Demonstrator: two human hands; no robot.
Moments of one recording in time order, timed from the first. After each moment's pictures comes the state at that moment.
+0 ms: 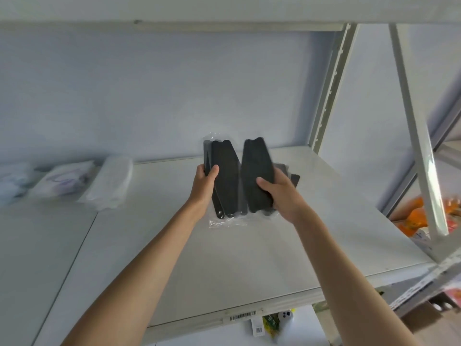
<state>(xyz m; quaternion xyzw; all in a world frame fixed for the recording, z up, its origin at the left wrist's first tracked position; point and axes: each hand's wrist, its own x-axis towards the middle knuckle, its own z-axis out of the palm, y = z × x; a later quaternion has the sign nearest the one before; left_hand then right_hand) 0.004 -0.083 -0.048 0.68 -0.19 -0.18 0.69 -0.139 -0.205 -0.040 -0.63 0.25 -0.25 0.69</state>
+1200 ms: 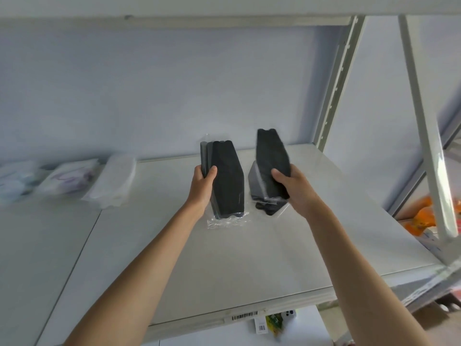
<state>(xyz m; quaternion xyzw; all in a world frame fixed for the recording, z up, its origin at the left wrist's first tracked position) 0.008 -0.075 -0.054 0.70 -0.19 -0.16 0.67 -0.143 -0.235 -0.042 -0.61 0.26 -0.27 0.70</state>
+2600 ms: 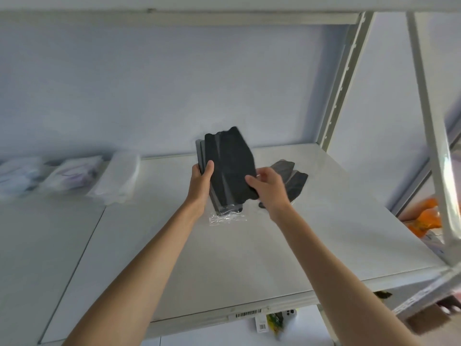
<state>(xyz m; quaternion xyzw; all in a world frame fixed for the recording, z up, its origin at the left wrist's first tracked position) 0.014 -0.067 -0.054 0.66 -0.15 -0.18 0.72 -0.109 -0.175 -0.042 -0.70 0.30 -0.29 0.58</state>
